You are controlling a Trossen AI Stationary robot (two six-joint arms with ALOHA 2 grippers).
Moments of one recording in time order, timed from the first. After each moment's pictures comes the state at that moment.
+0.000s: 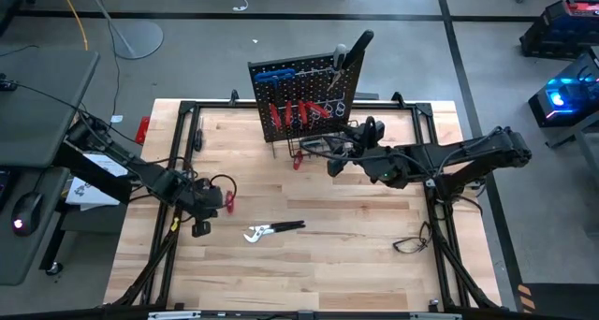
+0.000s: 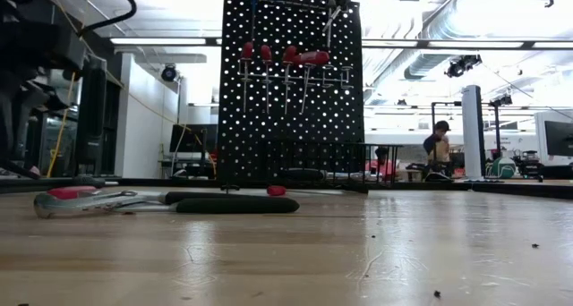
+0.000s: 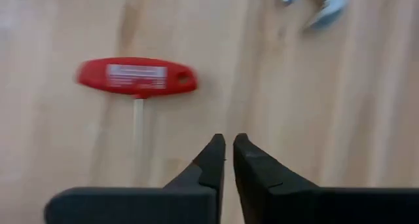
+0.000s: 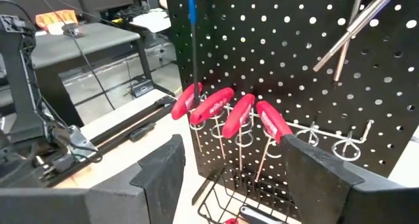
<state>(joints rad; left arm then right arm) -0.52 0.89 0.49 -0.81 -0.12 -0.70 0.21 1.37 1.29 -0.34 0.97 0.47</state>
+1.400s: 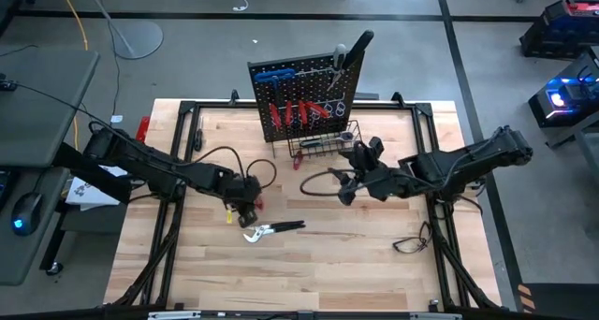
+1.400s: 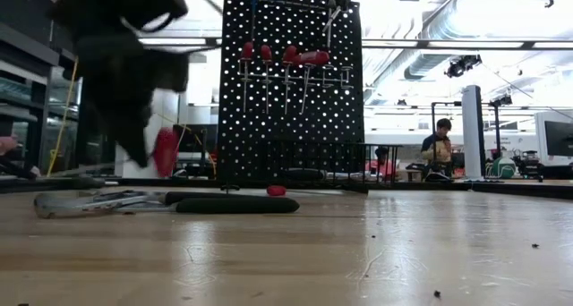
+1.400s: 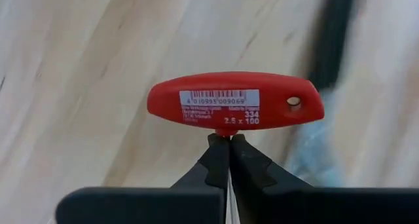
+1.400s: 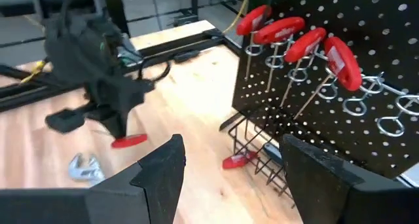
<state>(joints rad) -0.17 1.38 0.69 -0.47 -0.02 -0.63 0.33 1.35 1.29 -0.60 0.77 0.47</state>
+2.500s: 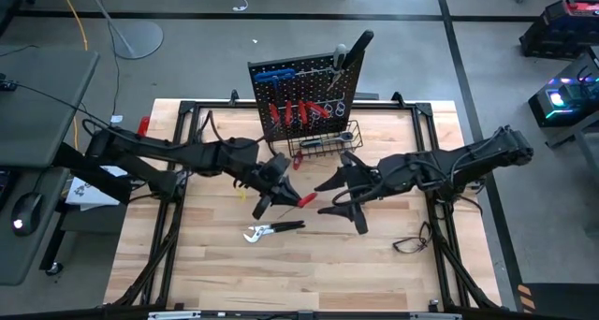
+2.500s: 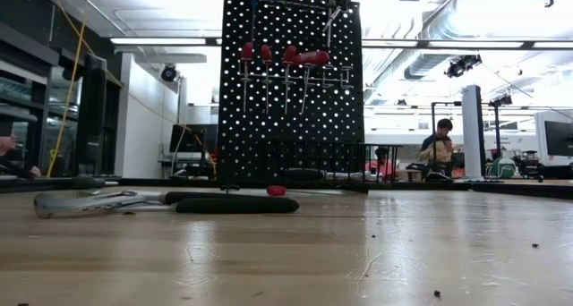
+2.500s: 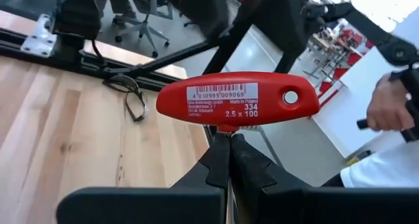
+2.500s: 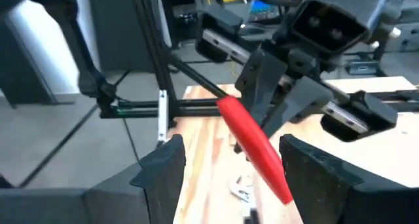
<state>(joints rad) -0.09 1.39 1.13 0.02 0.34 -0.42 0.31 1.34 1.29 -0.20 0.11 0.17</state>
